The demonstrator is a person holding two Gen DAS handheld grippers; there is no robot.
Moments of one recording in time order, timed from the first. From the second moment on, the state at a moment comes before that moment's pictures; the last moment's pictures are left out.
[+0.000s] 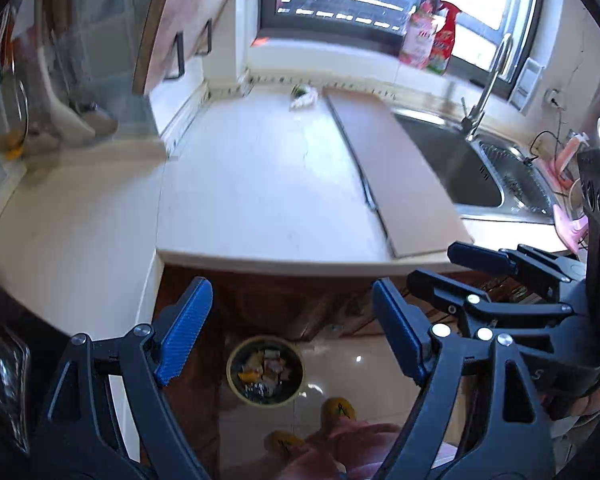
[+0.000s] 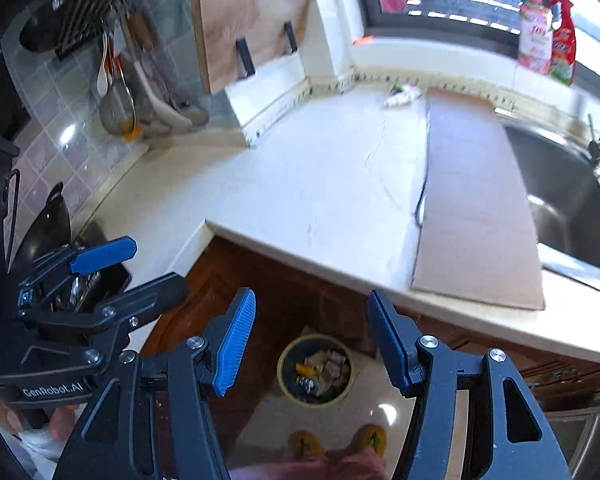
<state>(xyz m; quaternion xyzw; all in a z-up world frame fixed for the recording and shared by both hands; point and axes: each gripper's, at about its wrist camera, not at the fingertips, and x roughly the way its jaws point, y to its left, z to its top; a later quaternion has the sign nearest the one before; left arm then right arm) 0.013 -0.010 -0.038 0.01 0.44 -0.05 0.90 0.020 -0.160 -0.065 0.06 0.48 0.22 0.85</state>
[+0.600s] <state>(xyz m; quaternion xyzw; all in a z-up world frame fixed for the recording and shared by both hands) 0.172 -0.059 0.038 0.05 0.41 -0.09 0.91 0.148 -0.235 0.057 0.09 0.47 0.14 0.87</state>
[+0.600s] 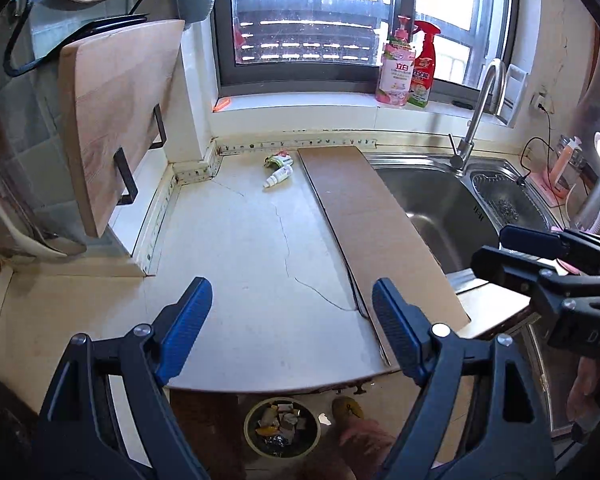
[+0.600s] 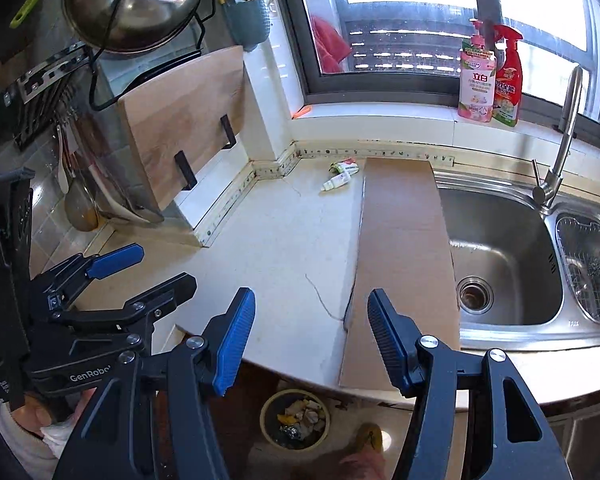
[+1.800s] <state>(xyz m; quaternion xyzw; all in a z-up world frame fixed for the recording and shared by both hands) 0.628 -0.096 -0.229 0.04 0.59 -0.08 0.80 0.639 -0.268 -0.218 0.18 0.60 0.17 0.76</state>
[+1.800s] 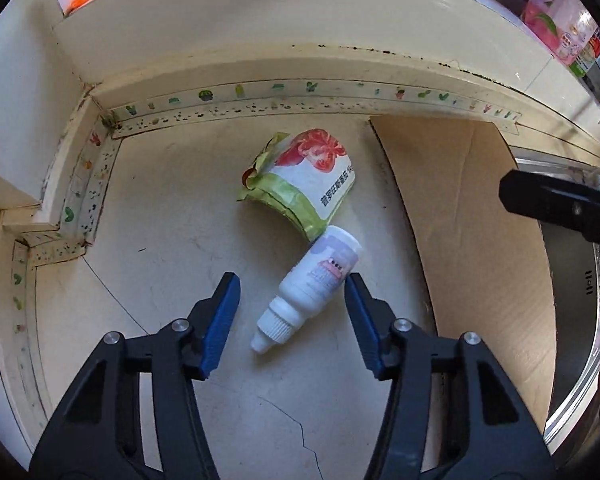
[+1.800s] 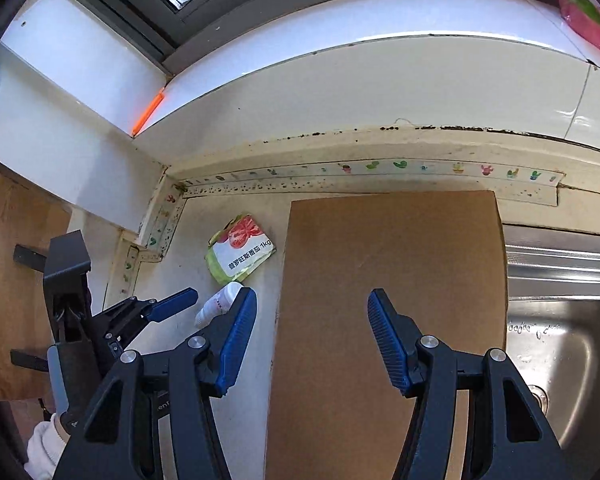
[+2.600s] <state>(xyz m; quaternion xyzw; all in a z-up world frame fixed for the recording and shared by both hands) 0.589 -0.027 -0.187 0.04 0.51 0.07 0.85 0.696 -0.170 -0.262 0.16 0.63 0.19 0.74</state>
